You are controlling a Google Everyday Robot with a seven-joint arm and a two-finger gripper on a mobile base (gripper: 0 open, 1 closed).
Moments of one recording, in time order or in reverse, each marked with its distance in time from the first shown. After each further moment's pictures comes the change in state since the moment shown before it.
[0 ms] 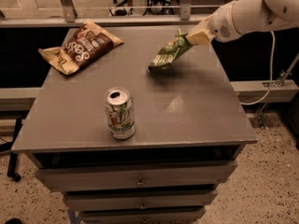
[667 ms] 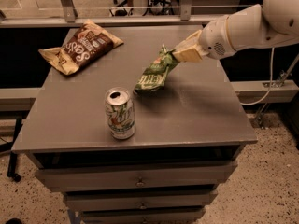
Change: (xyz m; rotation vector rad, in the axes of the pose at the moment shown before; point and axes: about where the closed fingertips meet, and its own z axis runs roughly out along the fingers) arm -0.012 0.091 -0.011 -0.144 -0.050 -0.023
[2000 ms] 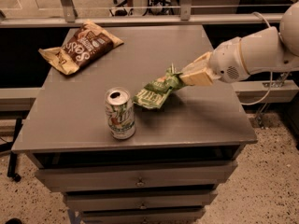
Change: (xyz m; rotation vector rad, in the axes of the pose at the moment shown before) arm 0.038 0.059 -0.025 -0.055 0.031 0.037
